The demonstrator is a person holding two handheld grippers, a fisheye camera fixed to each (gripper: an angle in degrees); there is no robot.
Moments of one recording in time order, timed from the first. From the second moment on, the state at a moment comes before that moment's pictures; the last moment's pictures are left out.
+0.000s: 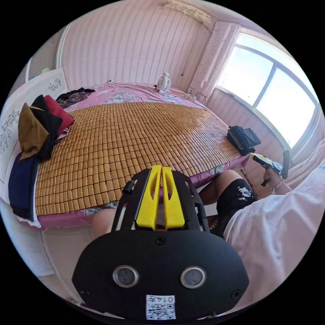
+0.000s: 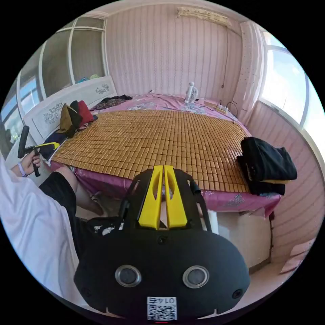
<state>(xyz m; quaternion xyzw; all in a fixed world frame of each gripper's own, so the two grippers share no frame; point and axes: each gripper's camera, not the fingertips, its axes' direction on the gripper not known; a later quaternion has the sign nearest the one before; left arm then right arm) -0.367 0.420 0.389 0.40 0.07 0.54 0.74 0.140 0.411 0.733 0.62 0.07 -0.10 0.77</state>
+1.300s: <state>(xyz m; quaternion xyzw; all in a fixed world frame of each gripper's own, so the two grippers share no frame) -0.658 0.106 0.338 0.59 0.07 0.04 0.80 -0.603 0.008 0.675 0.36 0.00 -0.52 0.78</state>
